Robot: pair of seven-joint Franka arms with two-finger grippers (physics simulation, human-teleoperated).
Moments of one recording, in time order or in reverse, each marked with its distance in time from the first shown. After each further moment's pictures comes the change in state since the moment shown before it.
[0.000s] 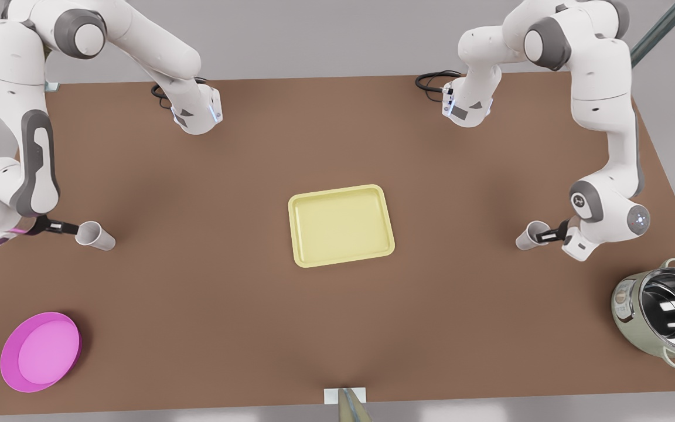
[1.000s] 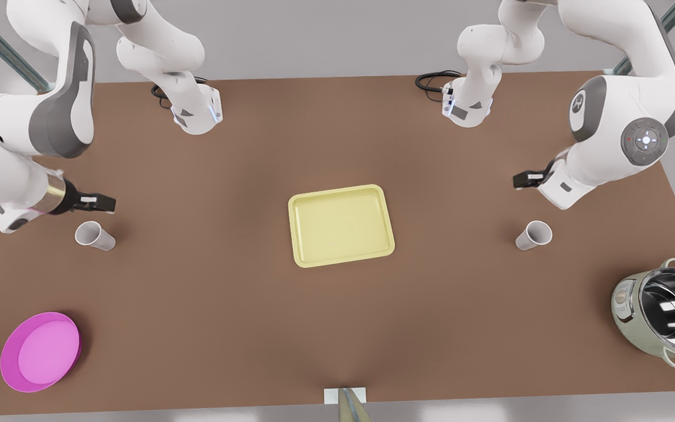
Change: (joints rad) left arm -0.175 -0.372 -0.203 0.380 0.249 -0.750 -0.334; right arm 0.514 -0.213 0.006 0.509 -0.036 -0.728 0.404
